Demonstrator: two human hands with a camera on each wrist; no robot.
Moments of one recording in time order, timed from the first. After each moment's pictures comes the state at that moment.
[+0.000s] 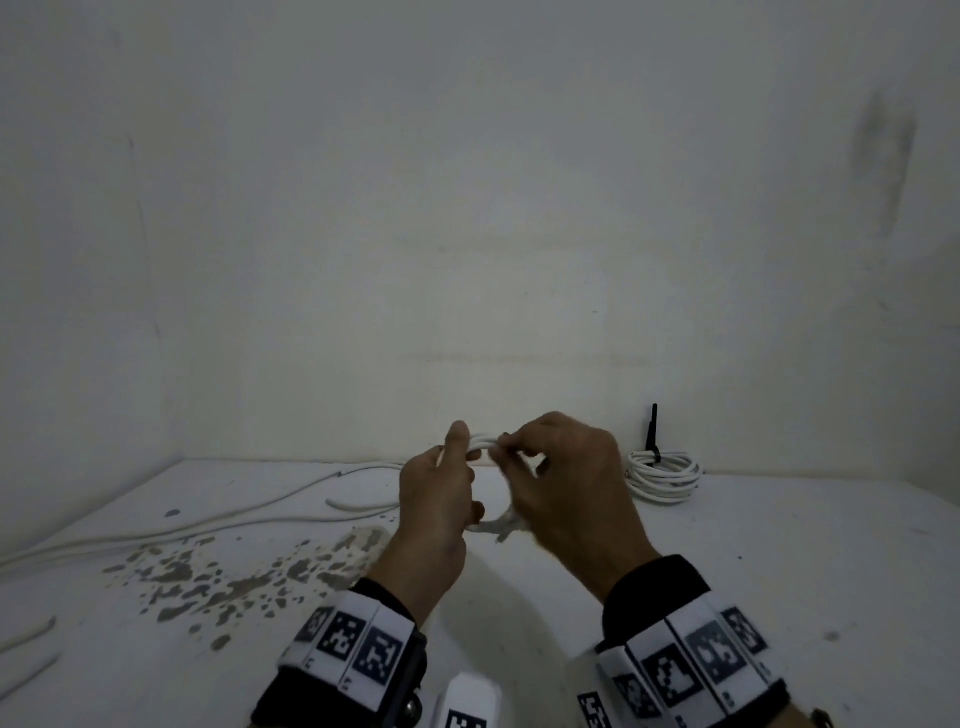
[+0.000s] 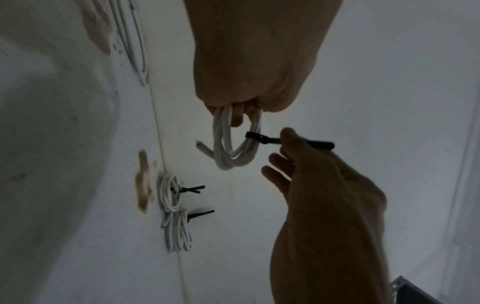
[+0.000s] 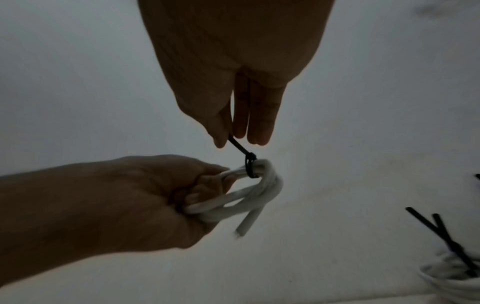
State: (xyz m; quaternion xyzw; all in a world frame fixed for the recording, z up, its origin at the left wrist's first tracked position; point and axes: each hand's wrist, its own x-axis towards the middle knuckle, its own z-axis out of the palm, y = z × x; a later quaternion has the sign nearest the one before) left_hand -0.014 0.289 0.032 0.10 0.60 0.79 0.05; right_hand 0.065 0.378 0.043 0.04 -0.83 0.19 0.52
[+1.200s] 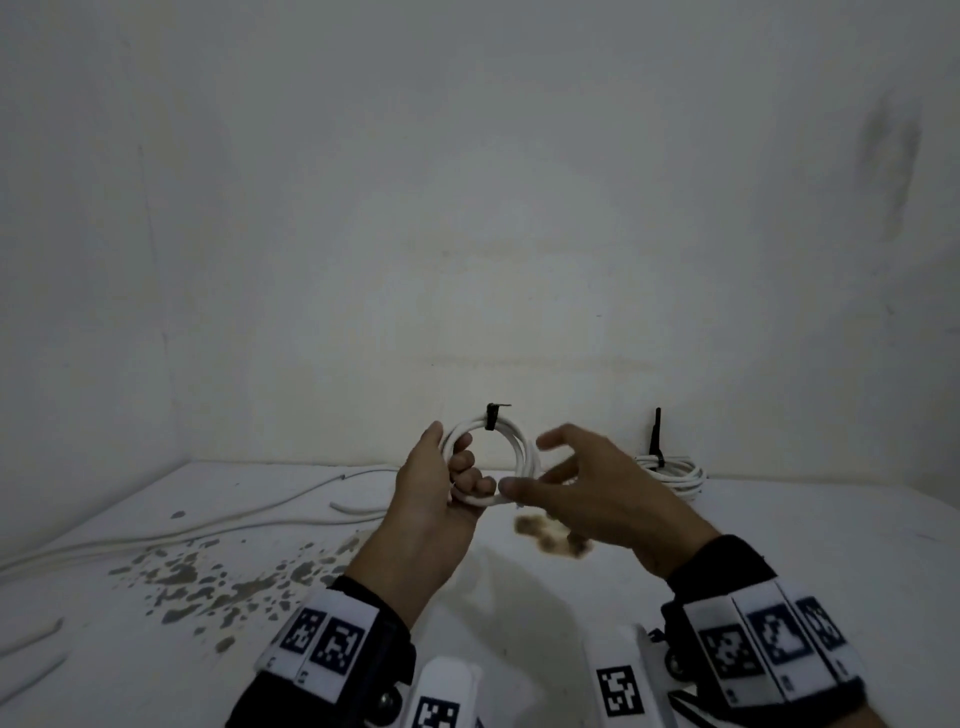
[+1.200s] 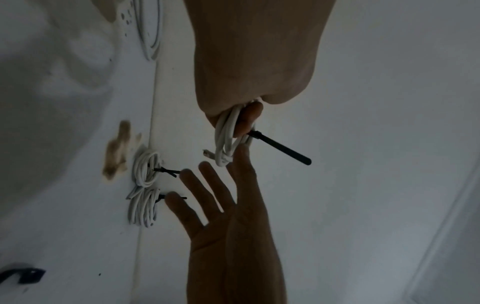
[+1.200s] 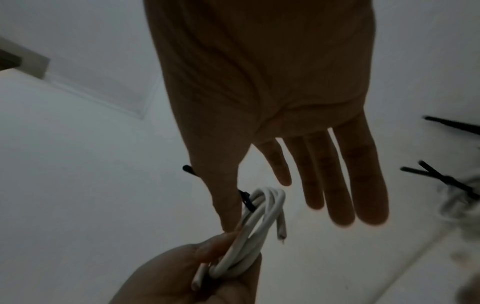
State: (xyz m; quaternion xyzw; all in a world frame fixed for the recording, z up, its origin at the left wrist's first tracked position) left_hand -0.014 0.279 0.053 0.04 0.37 0.90 0.22; right_hand 0.092 0.391 0.073 -0.15 -0.88 0.42 0.15
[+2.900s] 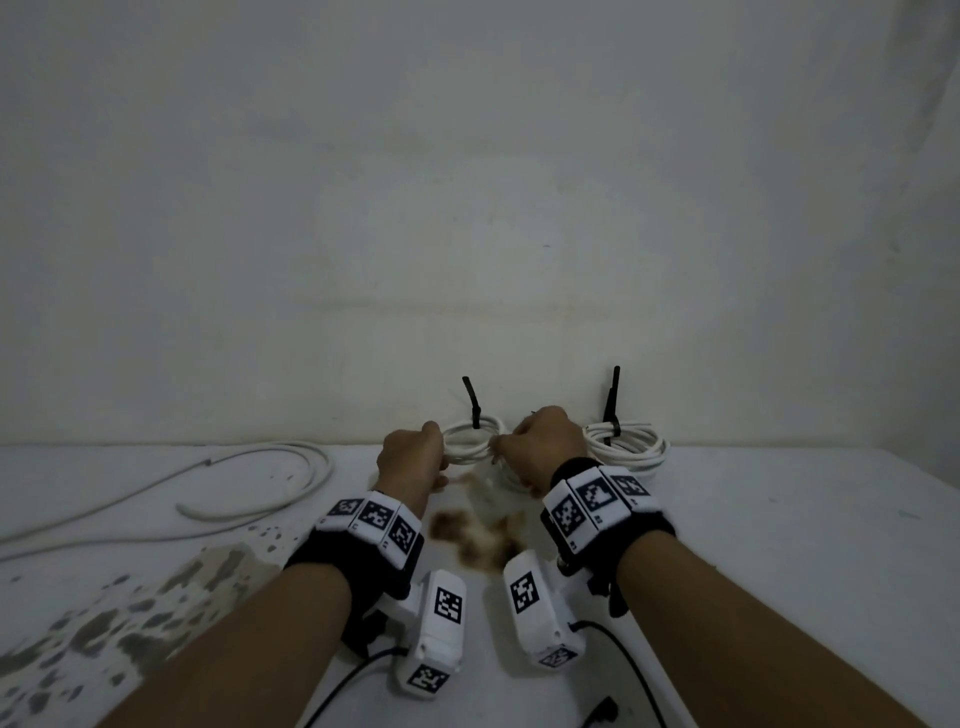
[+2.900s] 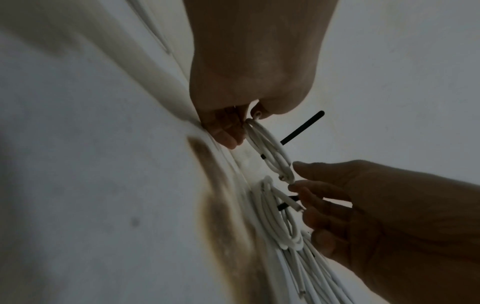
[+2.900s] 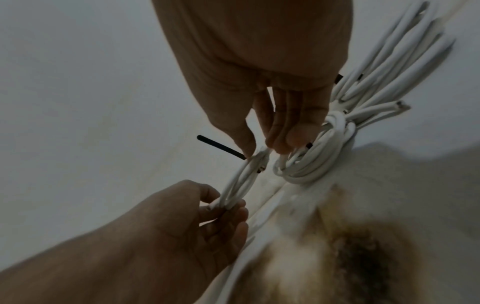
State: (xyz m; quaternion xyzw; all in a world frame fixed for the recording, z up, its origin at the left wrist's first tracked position) left_hand -0.158 0.432 -0.032 0.03 0.71 0.69 0.10; right_hand -0.068 0.538 0.000 -0.31 -0.85 0.38 0.20
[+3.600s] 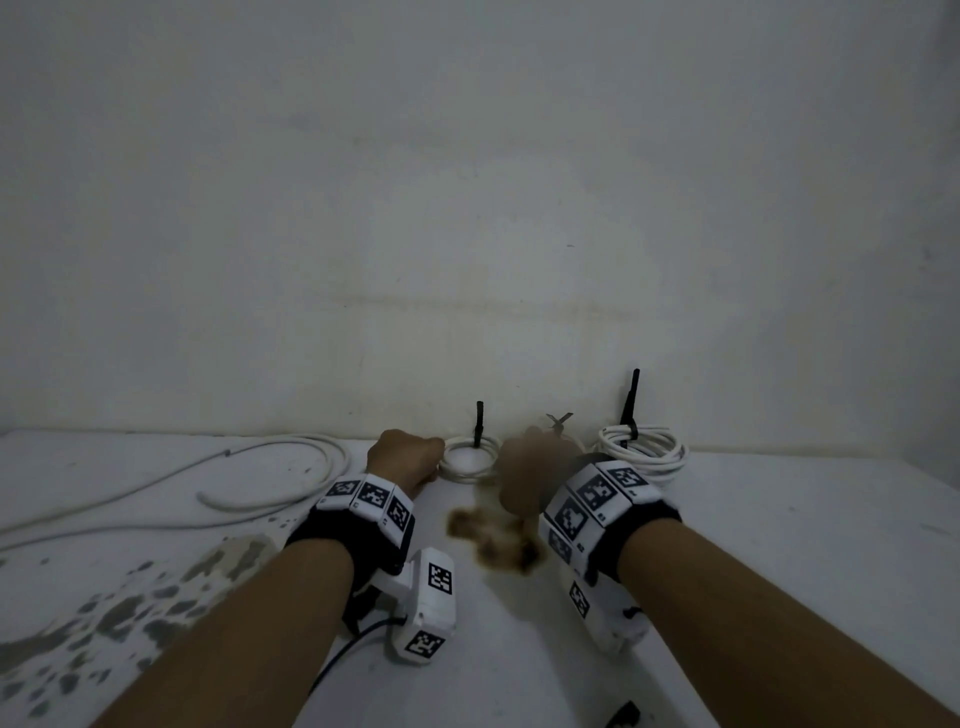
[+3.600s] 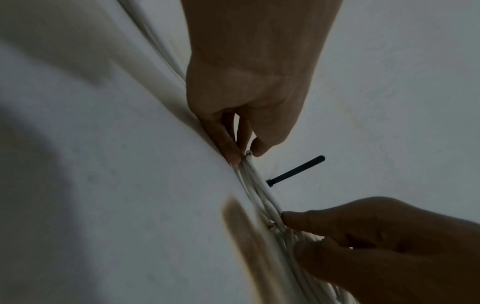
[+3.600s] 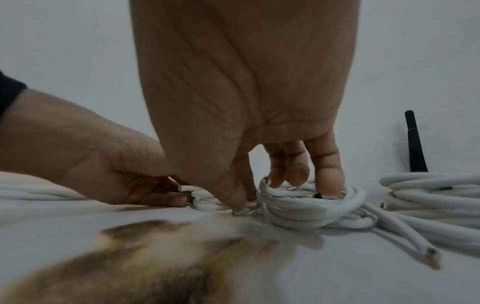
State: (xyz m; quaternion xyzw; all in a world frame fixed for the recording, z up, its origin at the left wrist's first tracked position) left_hand -0.192 0.409 -0.040 0.07 0.80 0.57 0.14; right_hand -0.072 0.522 0.000 -0.15 -0.99 -0.04 -0.04
